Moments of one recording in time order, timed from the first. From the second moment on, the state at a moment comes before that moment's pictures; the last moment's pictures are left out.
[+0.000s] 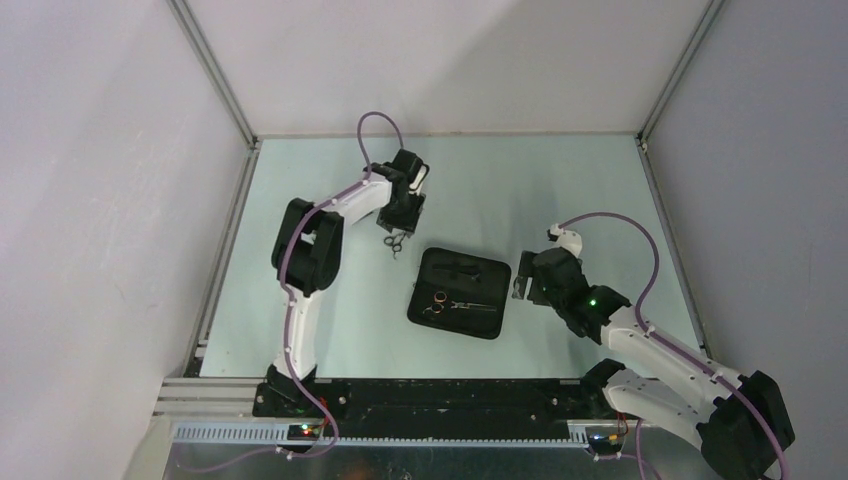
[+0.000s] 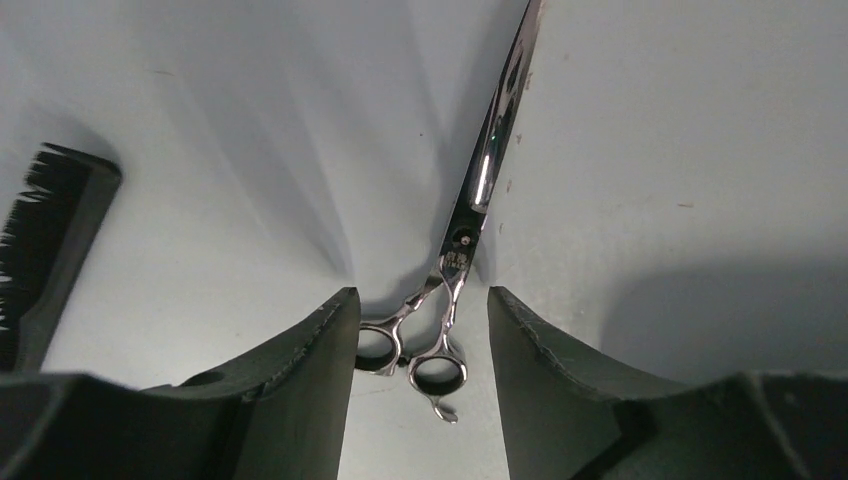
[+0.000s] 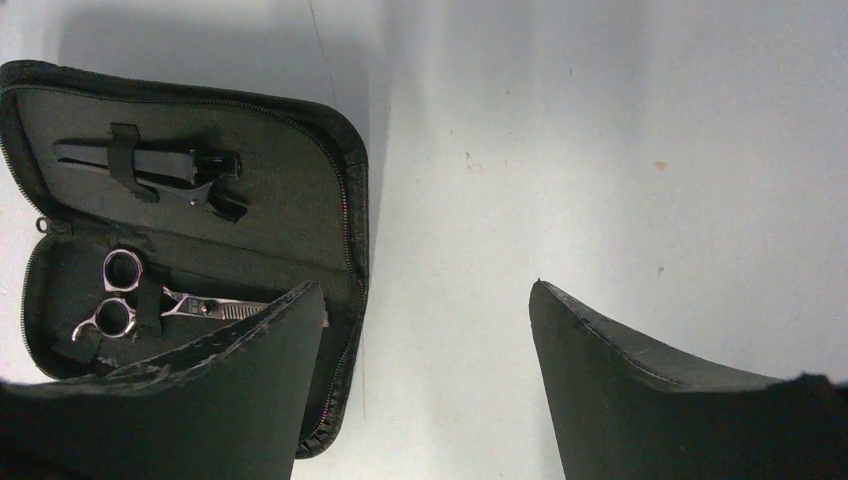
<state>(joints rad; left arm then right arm) -0.46 2.16 1.69 -0.75 -0.08 -0.15 0.63 0.93 0.55 -0.40 0.36 0.62</state>
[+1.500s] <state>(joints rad) -0.70 1.36 0.68 -0.50 -0.11 -1.00 0.85 1.07 0.56 -0.36 0.04 0.46</state>
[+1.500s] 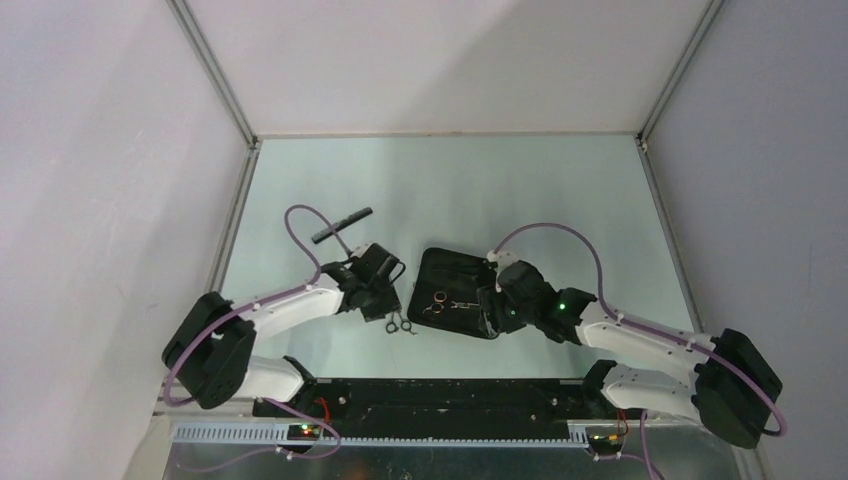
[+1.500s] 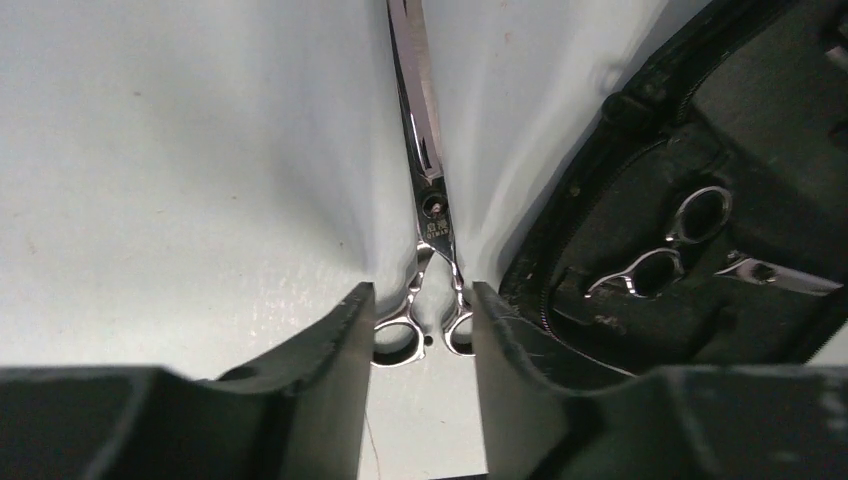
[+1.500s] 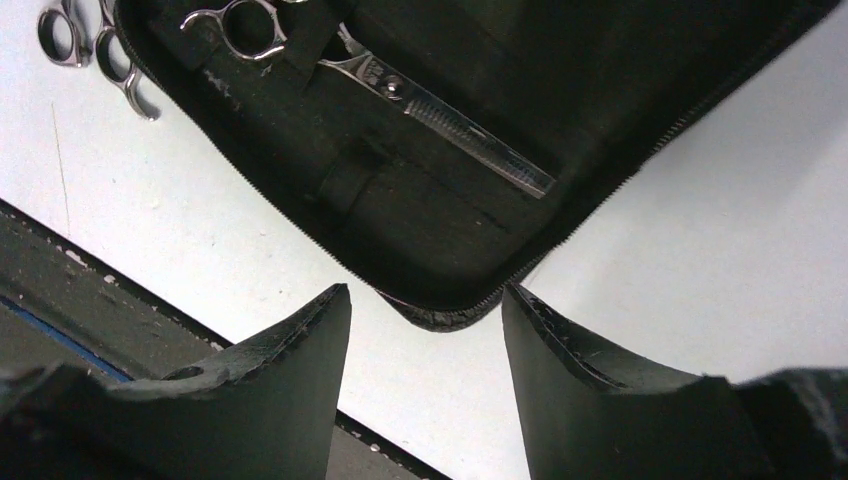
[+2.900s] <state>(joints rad) -0.39 0.62 0.75 -0.63 -0.42 -0.37 1.01 1.78 1.12 -0.35 0.25 0.21</state>
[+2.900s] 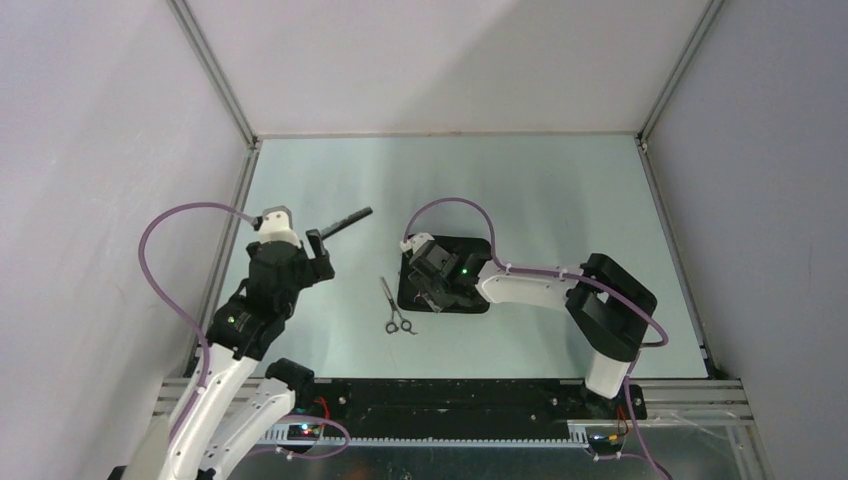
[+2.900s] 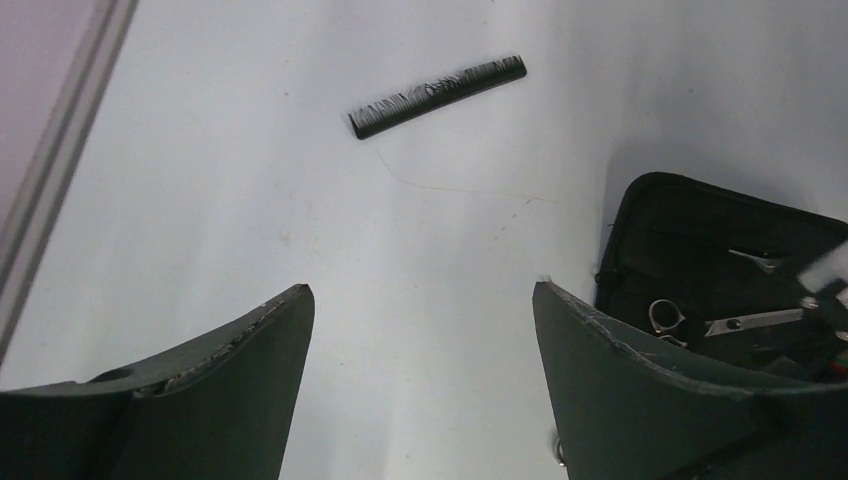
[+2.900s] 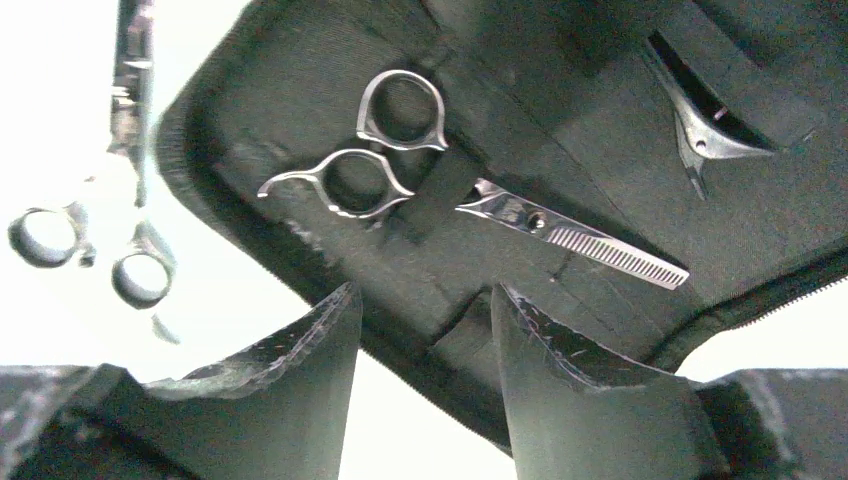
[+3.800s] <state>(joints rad) -0.38 0.52 0.72 -0.64 -0.68 -0.33 1.09 2.18 1.73 -0.62 0.14 0.47</state>
